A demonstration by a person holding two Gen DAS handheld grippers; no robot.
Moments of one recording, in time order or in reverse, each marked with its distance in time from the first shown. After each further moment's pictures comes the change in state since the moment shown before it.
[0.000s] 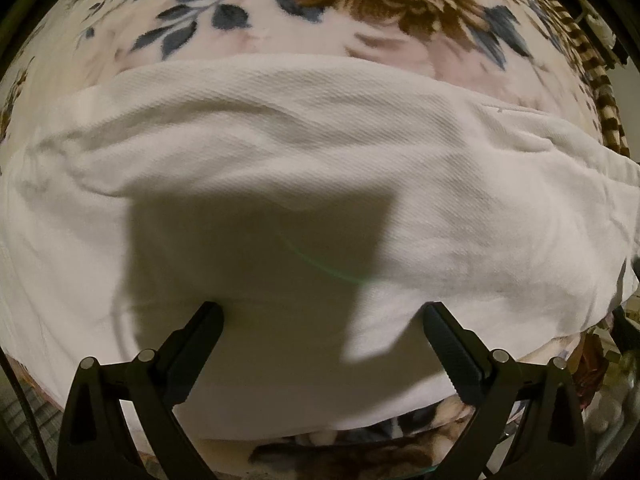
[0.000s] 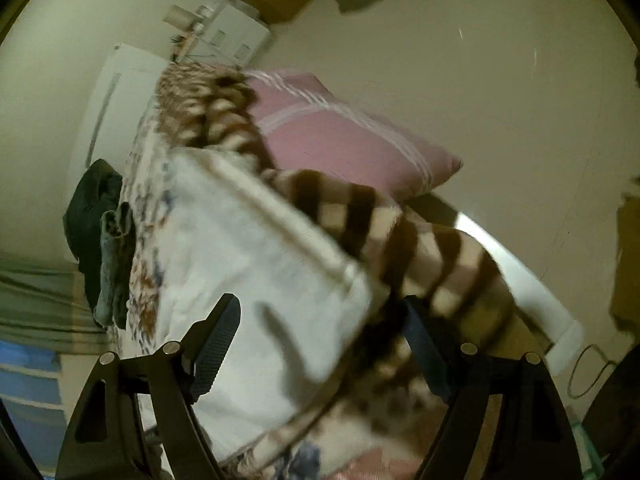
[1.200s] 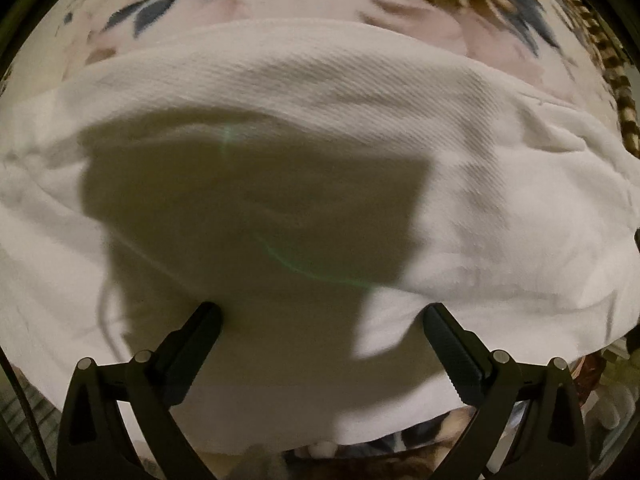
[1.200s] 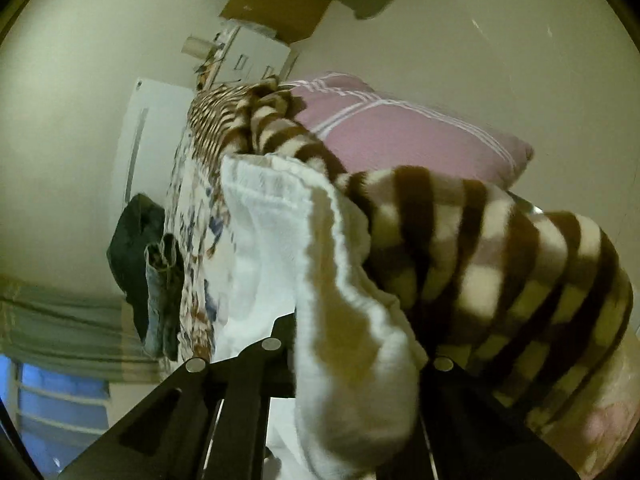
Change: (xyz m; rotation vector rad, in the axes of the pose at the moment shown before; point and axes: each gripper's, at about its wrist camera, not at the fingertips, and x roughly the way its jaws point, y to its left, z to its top) left arm 0.031 -0.007 0.009 -0.019 0.092 0.005; right arm 0.027 0.035 -0.006 0.088 -0.084 0.178
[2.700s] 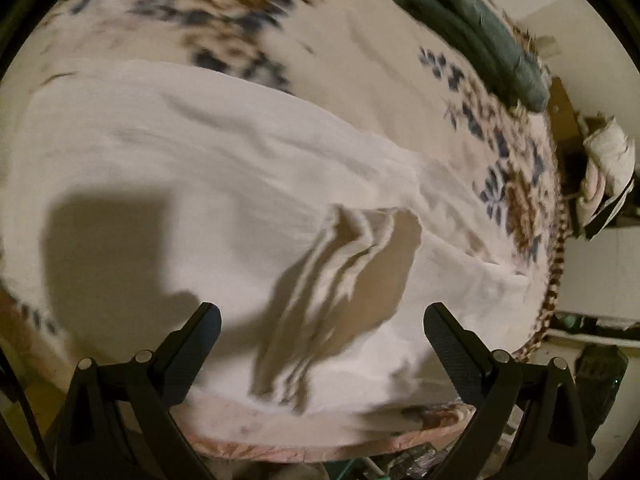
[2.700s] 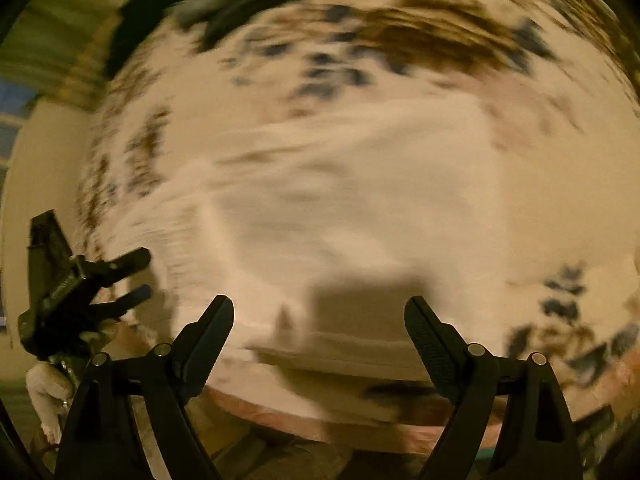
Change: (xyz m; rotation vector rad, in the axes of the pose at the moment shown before) left arm -0.085 0.283 -0.070 -0.411 -0.229 -0.354; right arm 0.129 0.245 -0.315 -0.707 0.573 -0.346
